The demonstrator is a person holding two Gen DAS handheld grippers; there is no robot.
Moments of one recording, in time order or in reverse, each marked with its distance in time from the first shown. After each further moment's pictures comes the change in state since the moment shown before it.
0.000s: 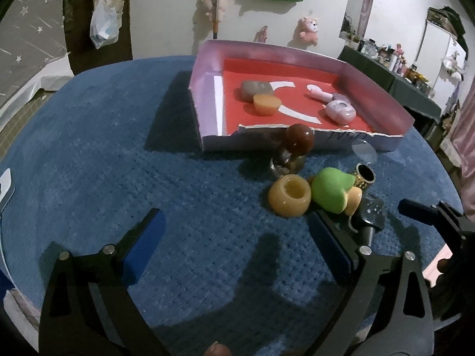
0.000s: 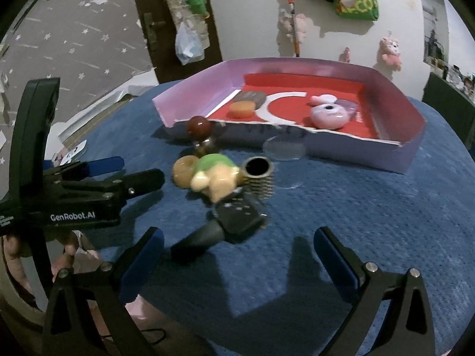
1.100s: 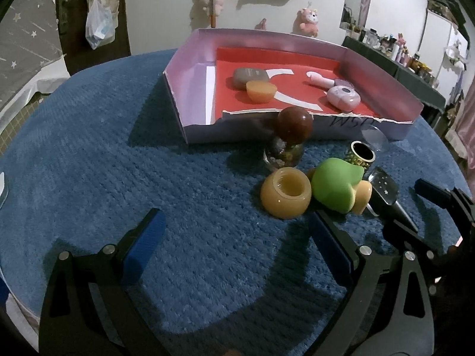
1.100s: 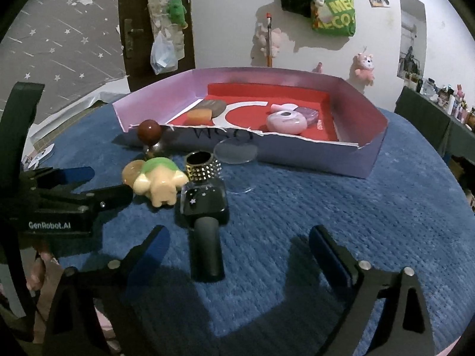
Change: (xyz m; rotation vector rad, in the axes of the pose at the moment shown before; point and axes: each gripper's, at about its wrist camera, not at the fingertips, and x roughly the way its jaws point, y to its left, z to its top) left arm 0.023 -0.017 -0.002 0.035 0.024 0.029; right arm 0.003 -0.028 -0.006 0.000 -0.072 -0.160
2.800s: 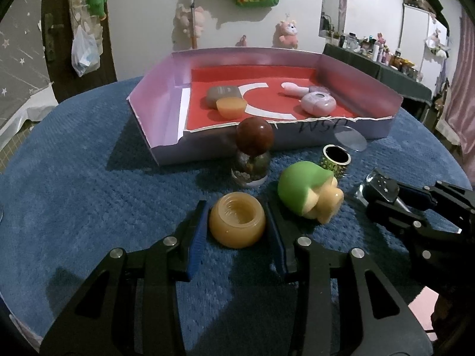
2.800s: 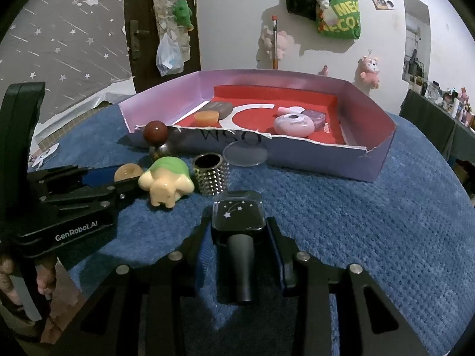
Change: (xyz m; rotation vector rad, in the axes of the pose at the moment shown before) left arm -0.004 -0.022 -0.006 0.085 -0.102 -0.035; right arm -0.002 0.002 0.000 -0.016 -0.016 0.020
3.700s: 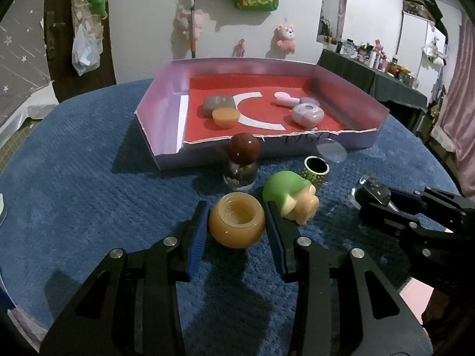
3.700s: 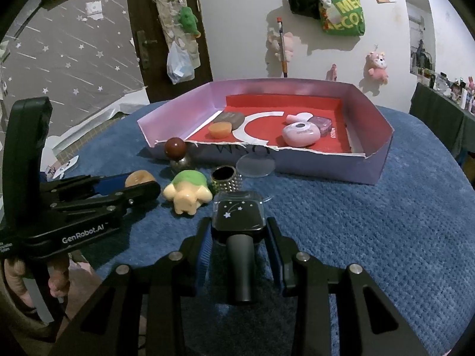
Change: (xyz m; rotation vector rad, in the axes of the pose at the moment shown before) left arm -0.023 -0.003 0.006 -0.025 -0.010 -0.024; right arm -0.021 -0.007 0.007 0.042 -0.012 0.099
